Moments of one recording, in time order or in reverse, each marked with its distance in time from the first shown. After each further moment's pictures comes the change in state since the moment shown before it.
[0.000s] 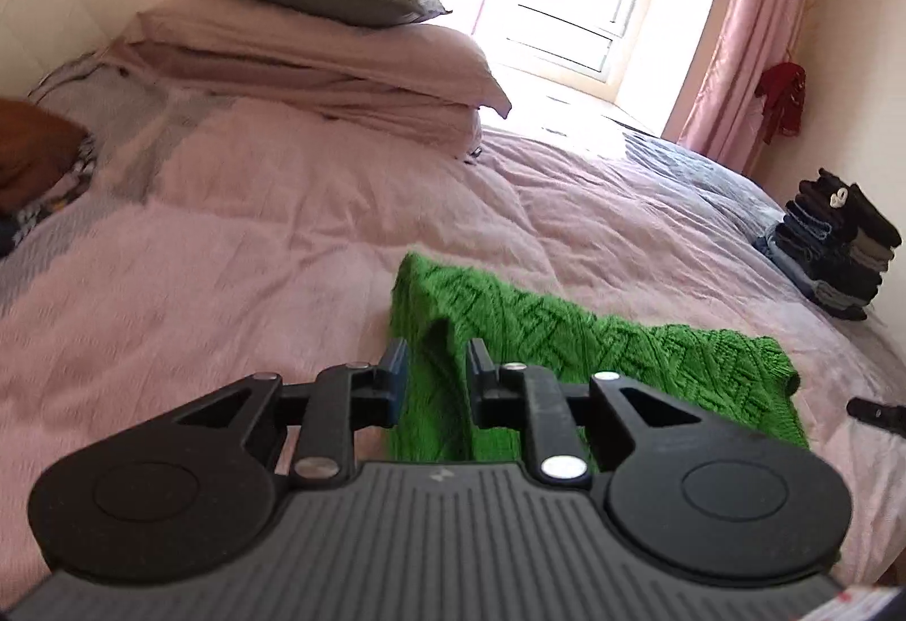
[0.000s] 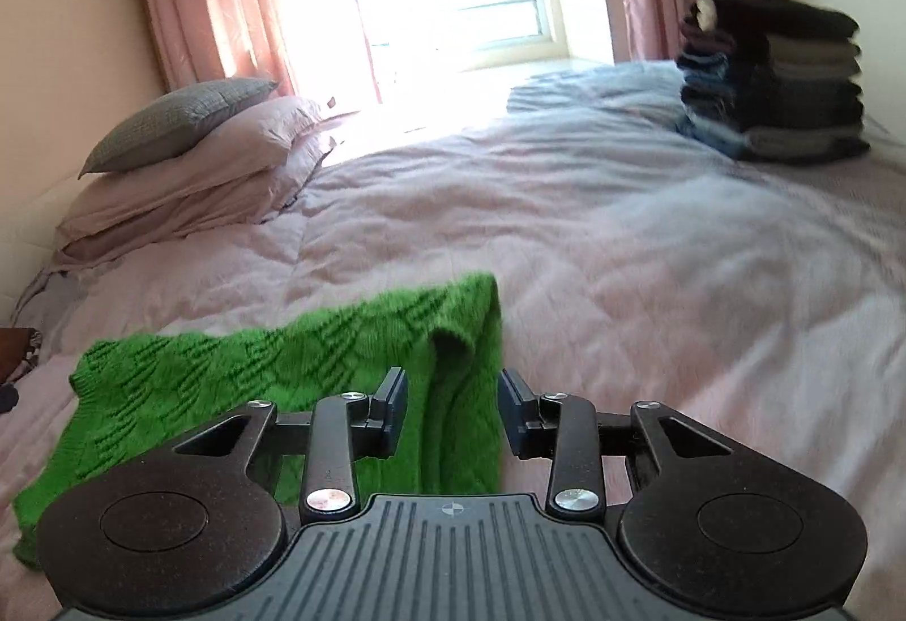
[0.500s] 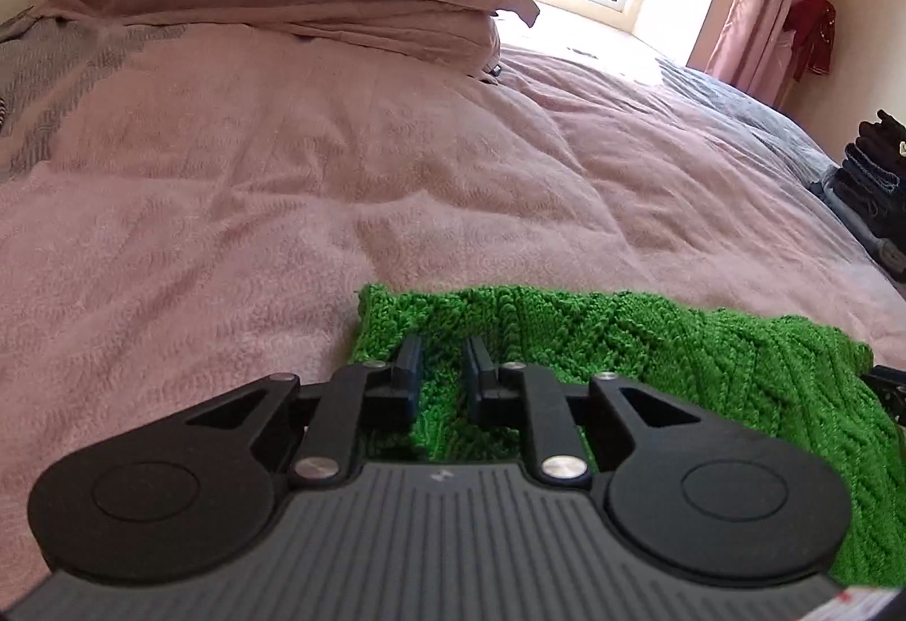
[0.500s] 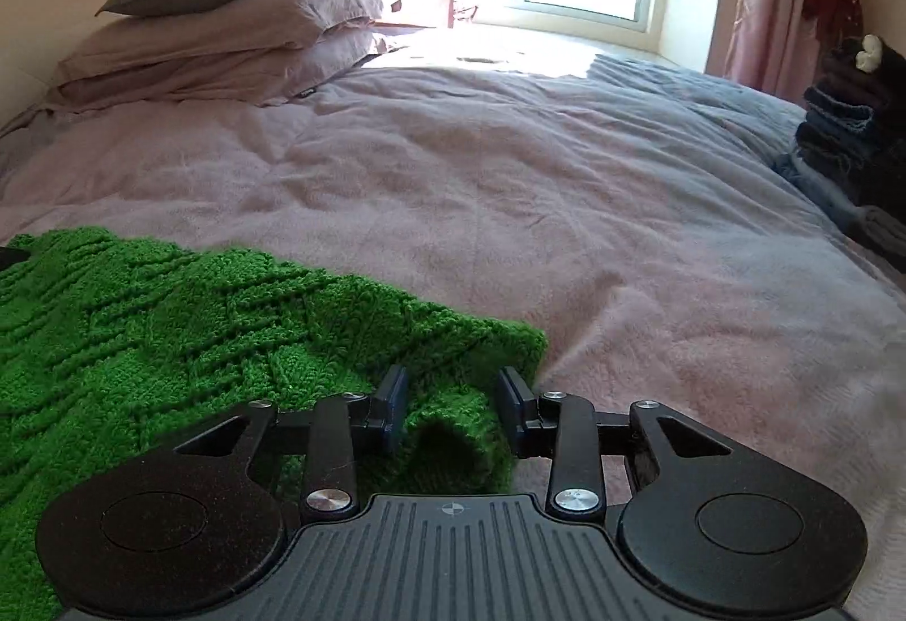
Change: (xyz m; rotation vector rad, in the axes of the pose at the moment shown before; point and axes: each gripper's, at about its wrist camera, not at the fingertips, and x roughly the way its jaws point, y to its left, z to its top) left arm 0.144 0.010 -0.002 0.013 0.142 0.029; right arm 0.113 -0.006 -0.007 -0.244 0.127 -0.024
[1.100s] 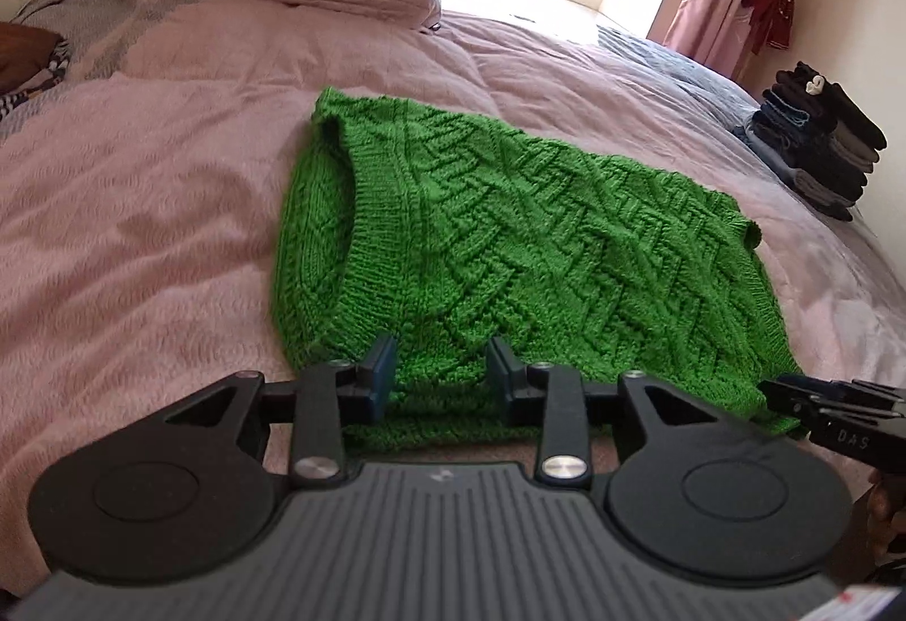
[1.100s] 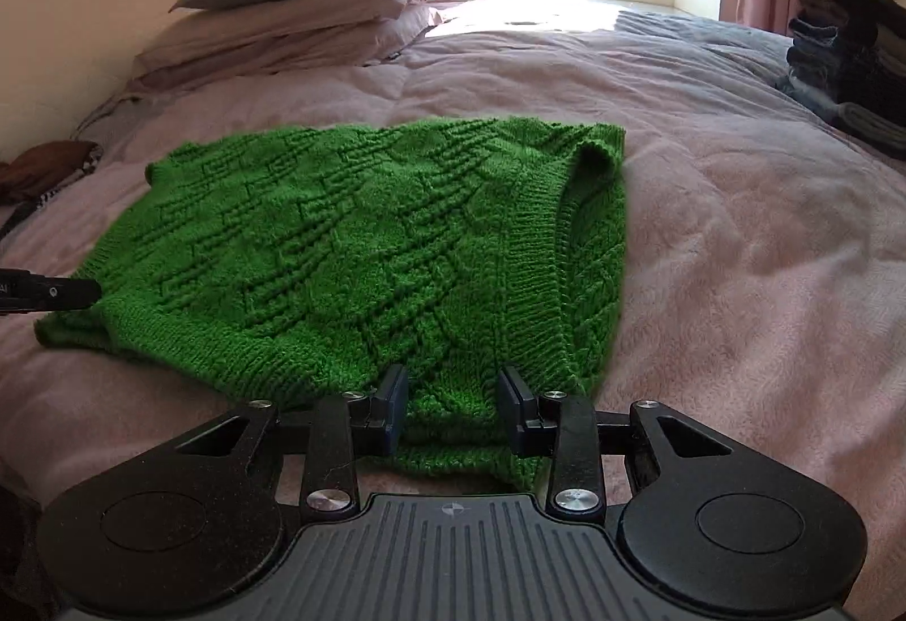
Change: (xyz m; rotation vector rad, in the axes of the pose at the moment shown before) left arm -0.156 -0.057 -0.116 -0.018 0.057 -0.041; right arm -0.127 0.067 -0.094 0.075 0.066 0.132
